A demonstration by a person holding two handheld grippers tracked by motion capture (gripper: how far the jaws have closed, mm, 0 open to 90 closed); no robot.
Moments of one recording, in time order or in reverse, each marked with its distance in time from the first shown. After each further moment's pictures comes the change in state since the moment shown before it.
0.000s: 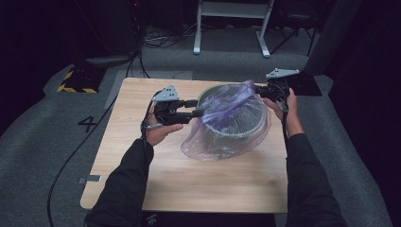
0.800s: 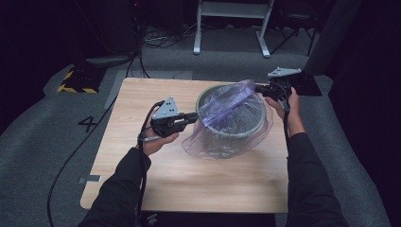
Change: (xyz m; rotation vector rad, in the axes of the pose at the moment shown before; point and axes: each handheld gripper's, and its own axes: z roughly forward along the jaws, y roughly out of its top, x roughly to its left) left arm -0.027 -0.014 -0.018 0.008 0.044 0.122; right arm -0.006 -0.001 -0.002 0.004 -0.015 0.005
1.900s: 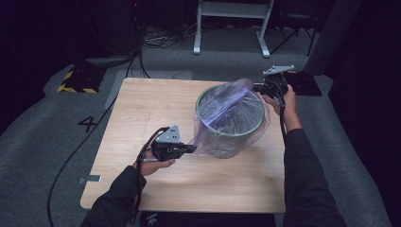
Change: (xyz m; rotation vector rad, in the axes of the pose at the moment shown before) left arm -0.039 -0.062 0.002 0.202 -0.201 0.004; right arm -0.006 0.003 0.018 0.070 -0.023 0.023
